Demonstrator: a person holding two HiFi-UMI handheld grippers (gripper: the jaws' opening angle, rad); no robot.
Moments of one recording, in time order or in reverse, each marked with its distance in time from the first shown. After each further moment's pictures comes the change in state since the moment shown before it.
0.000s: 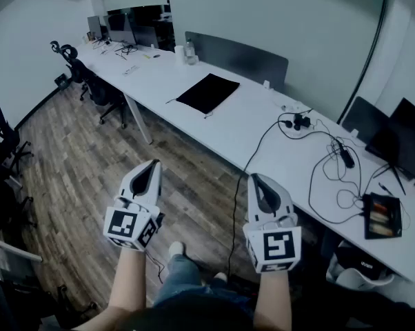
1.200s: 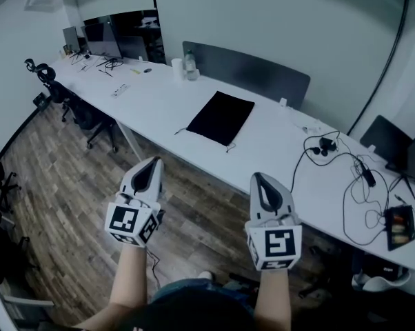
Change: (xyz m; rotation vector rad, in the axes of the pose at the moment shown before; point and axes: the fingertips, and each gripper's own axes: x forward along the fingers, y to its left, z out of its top) left arm 0.172 0.243 -0.042 -0.021 -0.009 -0.133; right arm 0.267 0.050 0.007 0.014 0.024 -0.169
